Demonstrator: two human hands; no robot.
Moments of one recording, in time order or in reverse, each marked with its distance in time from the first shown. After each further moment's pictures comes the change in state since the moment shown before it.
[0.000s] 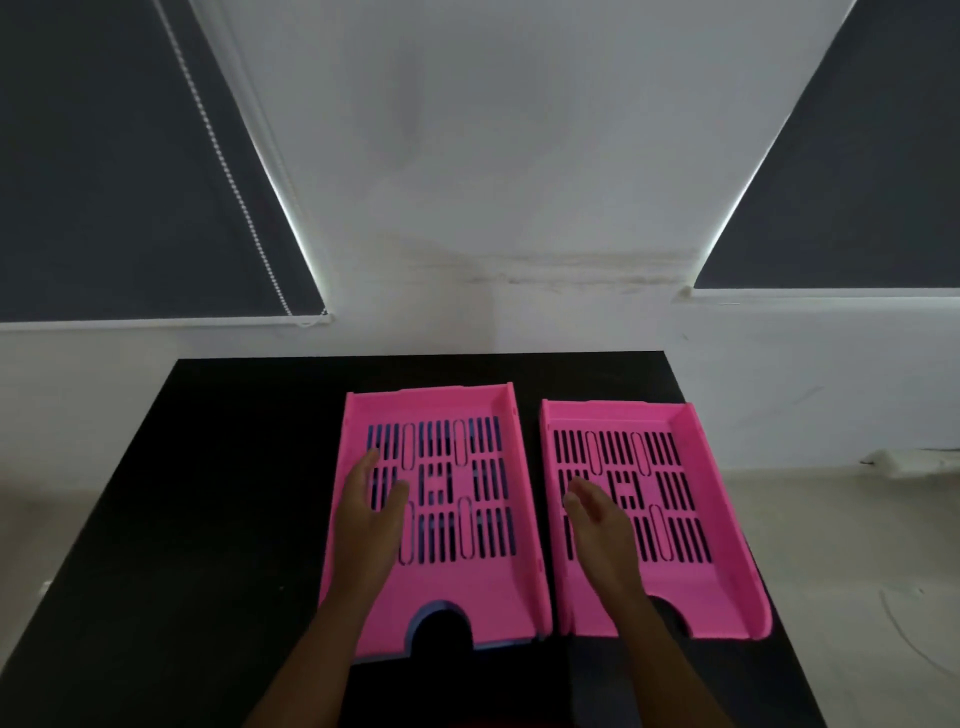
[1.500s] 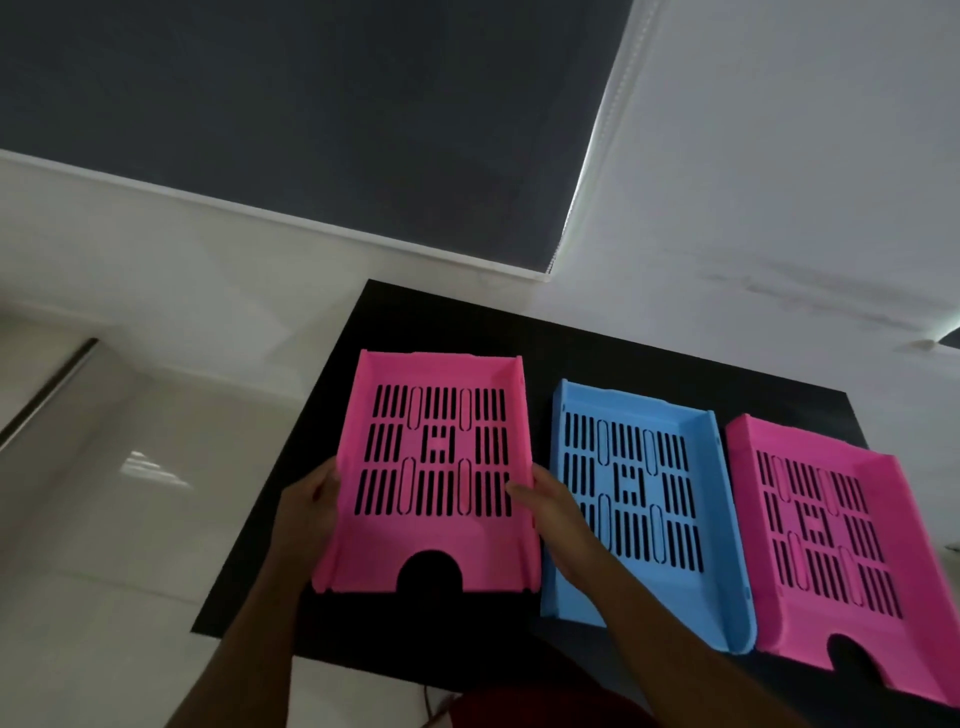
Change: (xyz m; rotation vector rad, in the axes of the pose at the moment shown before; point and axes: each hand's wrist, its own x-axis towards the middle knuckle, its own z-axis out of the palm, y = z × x) left_hand 0.067 -0.160 -0.325 0.083 0.050 -0.053; right_hand -0.093 -0.088 0.303 0.115 -0.599 0.160
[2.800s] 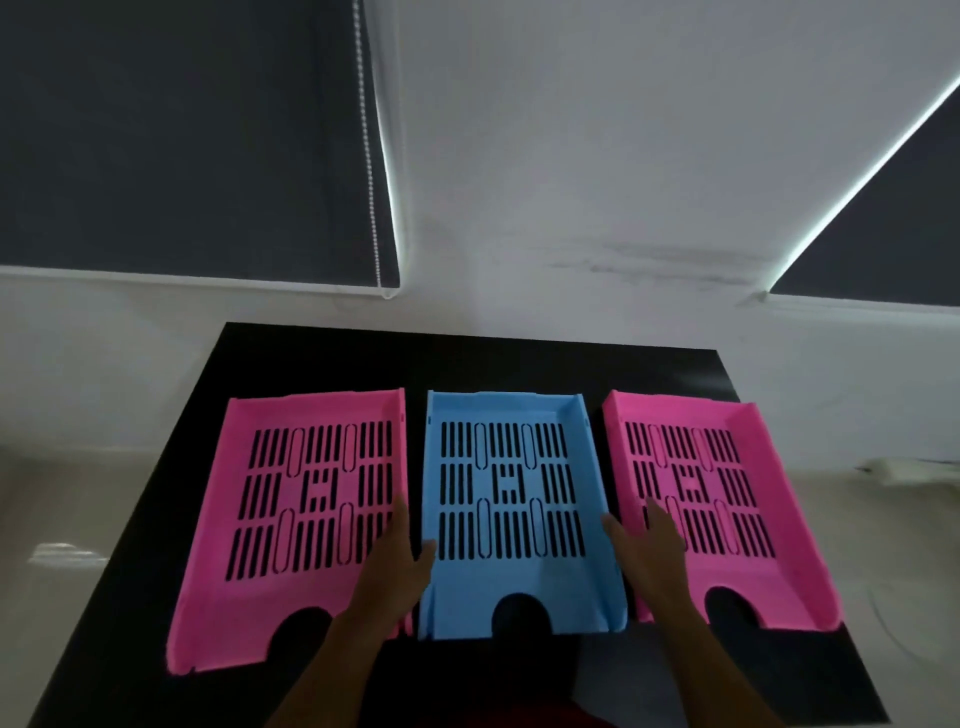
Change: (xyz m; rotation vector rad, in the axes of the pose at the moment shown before) left_hand -0.047 0.046 0.236 0.309 -0.459 -0.021; right_hand -0.066 0.071 -0.246 -0.388 0.786 0.084
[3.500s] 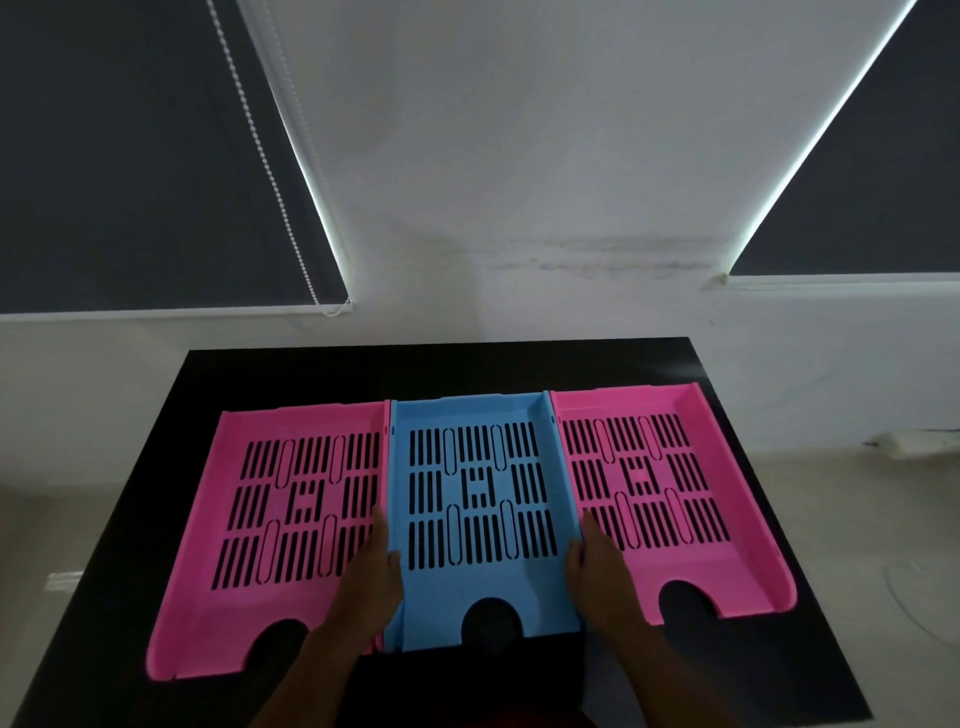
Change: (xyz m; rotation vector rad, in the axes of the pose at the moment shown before) left_hand -0.004 0.031 0.022 0.110 0.043 -0.010; right_hand 0.003 0.026 0.000 -0.033 -0.287 -0.183
